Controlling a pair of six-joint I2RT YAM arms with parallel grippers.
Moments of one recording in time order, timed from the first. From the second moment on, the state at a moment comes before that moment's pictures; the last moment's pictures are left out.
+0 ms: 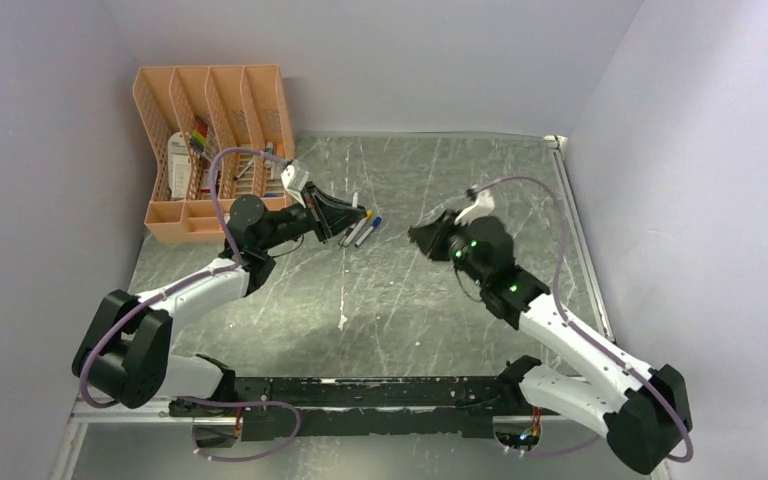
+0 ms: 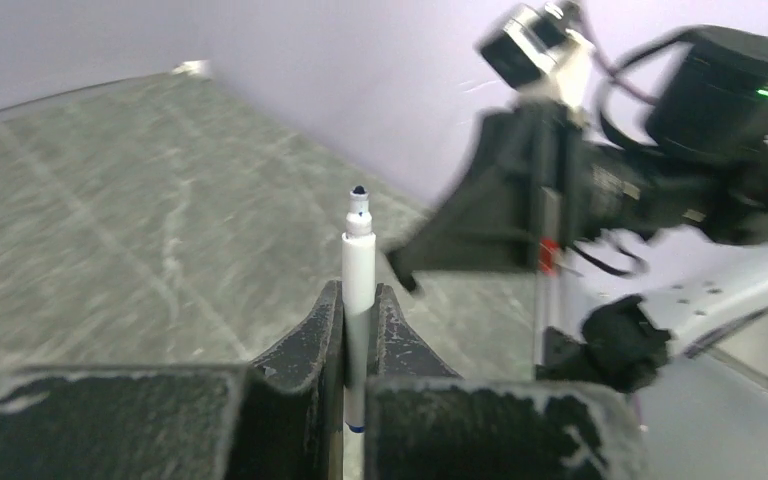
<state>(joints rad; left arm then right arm) -0.47 1.33 0.68 0.82 0.66 -0.48 0.70 0.97 0.66 -0.04 0.14 0.64</state>
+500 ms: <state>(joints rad) -0.53 1.52 0.65 1.29 0.74 -0.86 0.38 1.21 0.65 0.71 -0.33 0.83</state>
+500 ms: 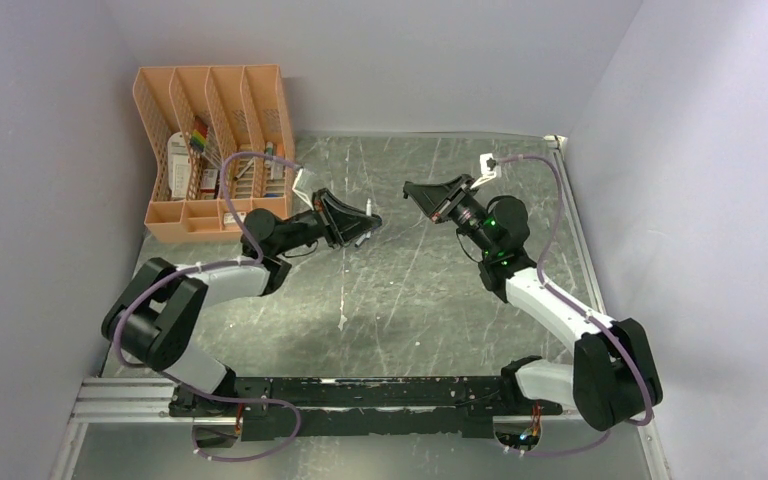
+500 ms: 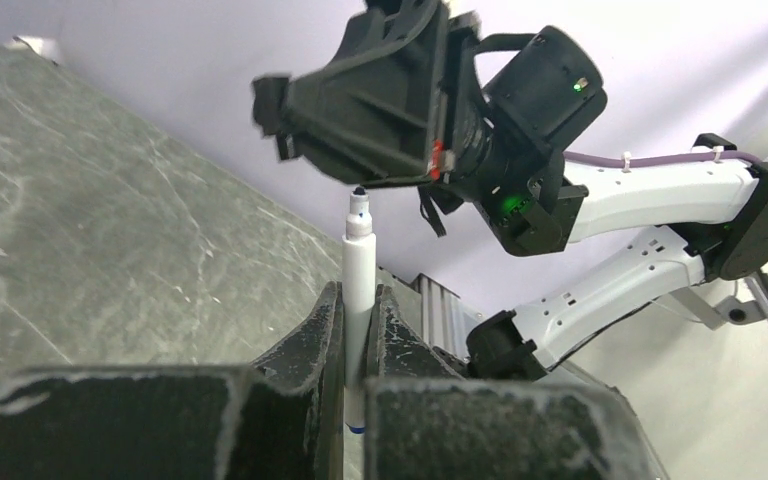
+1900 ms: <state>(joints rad) -0.63 1.64 0.78 1.24 0.72 -0.88 0.42 1.22 0.70 0.86 -0.49 0.77</state>
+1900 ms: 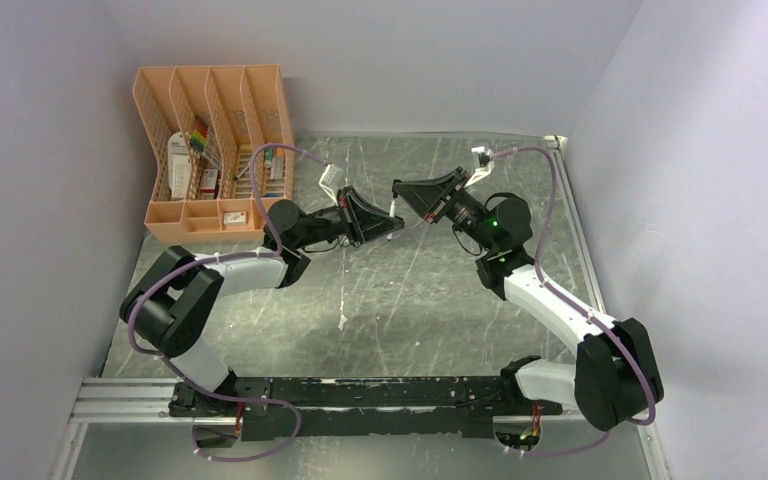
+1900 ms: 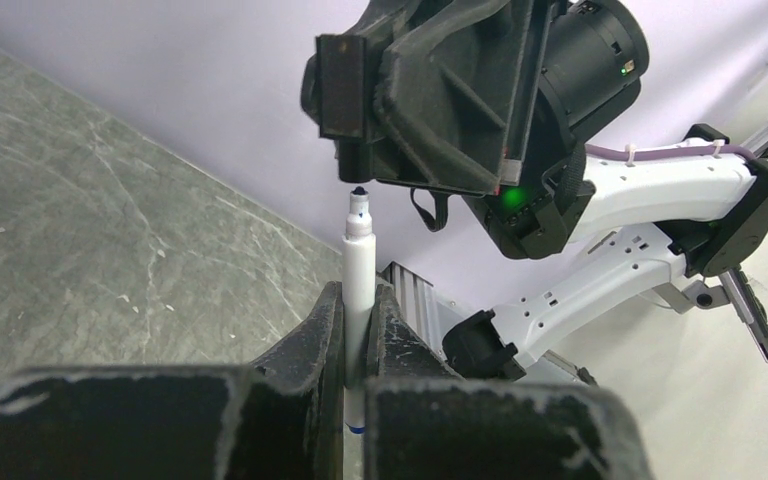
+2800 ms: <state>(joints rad) -0.63 1.62 0.78 1.20 0.72 -0.85 0.42 1.23 0.68 0.89 -0.51 0.78</state>
